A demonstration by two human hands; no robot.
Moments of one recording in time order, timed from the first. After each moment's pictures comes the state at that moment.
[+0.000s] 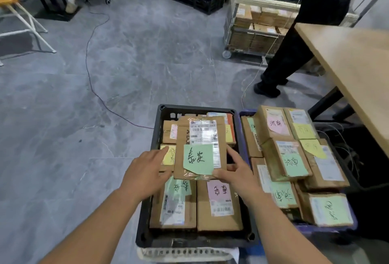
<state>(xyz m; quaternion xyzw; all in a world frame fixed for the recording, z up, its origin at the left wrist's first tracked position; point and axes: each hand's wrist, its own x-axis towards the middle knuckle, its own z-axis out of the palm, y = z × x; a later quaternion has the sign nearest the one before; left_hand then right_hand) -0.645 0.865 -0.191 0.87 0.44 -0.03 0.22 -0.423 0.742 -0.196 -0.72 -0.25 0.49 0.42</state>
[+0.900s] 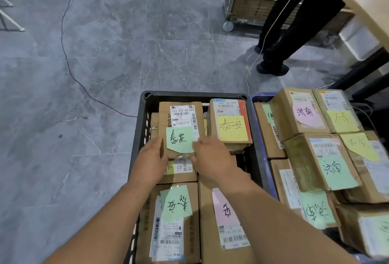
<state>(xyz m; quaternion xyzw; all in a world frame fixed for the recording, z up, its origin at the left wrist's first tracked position) -0.571 0.941 -0.337 0.77 0.52 0.09 0.35 -0.415 0.875 -0.307 -0.76 -0.63 0.18 -0.04</state>
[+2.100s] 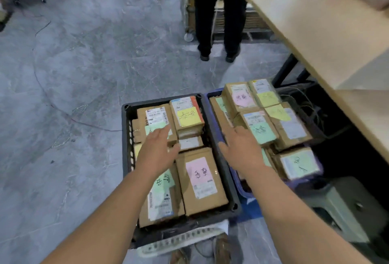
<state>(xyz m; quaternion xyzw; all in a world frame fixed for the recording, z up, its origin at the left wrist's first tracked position) -0.550 0.850 -0.182 0.85 0.41 0.03 0.32 -0.384 0.708 -0.158 -0.89 -0.43 0.14 0.08</state>
